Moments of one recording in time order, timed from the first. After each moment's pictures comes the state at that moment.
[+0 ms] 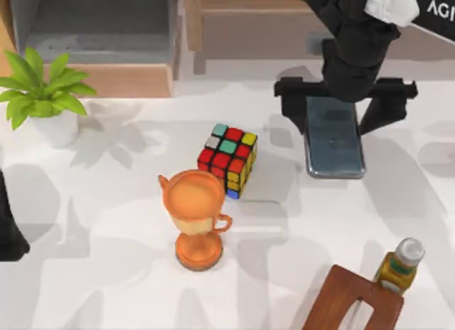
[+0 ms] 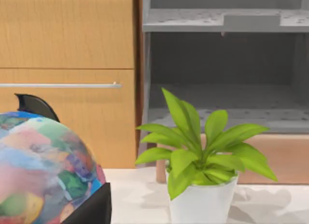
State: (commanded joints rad) left arm 0.00 0.00 0.00 0.00 0.00 0.00; right arm 0.43 2.22 1.92 -1.19 0.01 0.46
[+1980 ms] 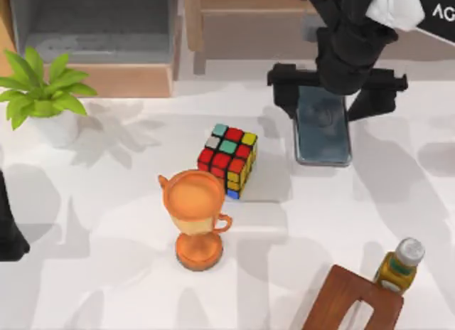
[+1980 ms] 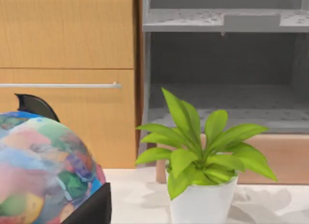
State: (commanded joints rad) left arm 0.00 0.00 0.00 0.00 0.00 0.00; right arm 0.44 2.19 1.85 -1.03 0.01 0.46
